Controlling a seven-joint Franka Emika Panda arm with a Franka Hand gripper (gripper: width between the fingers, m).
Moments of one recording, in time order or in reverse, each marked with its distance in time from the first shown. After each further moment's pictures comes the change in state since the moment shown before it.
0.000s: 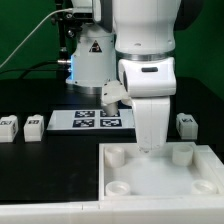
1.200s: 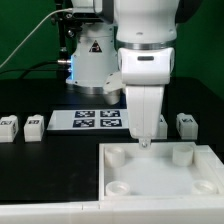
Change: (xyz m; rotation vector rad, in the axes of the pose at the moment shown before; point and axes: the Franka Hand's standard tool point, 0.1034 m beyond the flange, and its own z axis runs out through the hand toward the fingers) arm 0.012 -0.014 -0.020 -0.016 -0.007 0.226
